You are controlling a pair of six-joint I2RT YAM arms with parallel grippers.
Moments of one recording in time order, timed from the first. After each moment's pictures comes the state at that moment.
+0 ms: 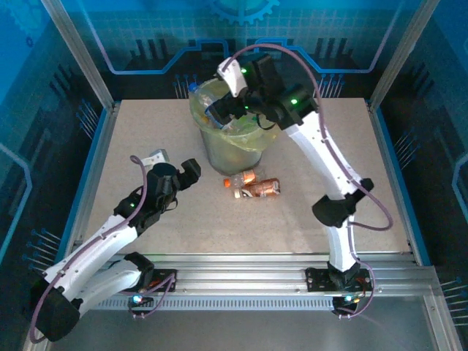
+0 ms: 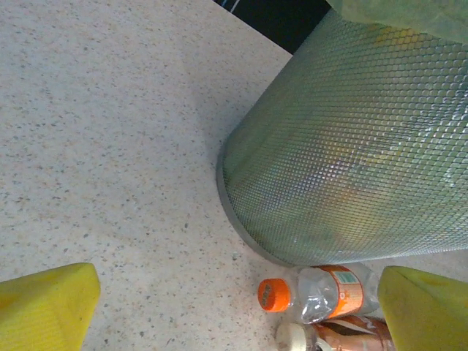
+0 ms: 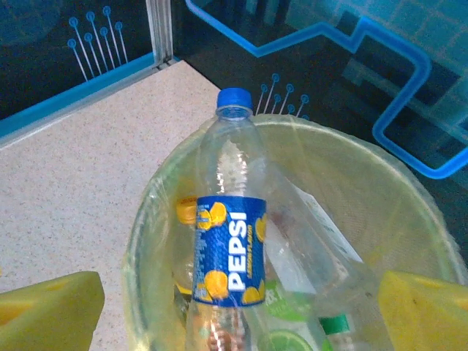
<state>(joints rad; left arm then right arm) -0.50 0.91 0.68 -0.32 -0.34 -0.85 0.69 1.98 2.54 -1.11 0.05 -0.14</state>
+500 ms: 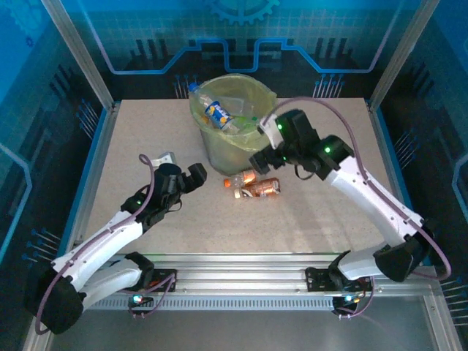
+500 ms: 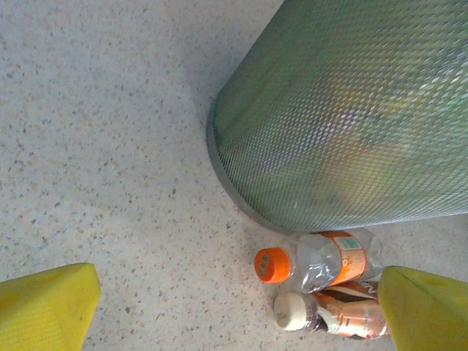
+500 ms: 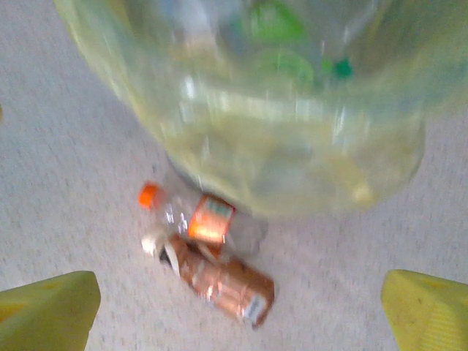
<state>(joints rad) -0.49 0.98 0.64 -0.27 -0.24 -0.86 0.64 1.36 1.46 -0.90 0.09 -0.06</state>
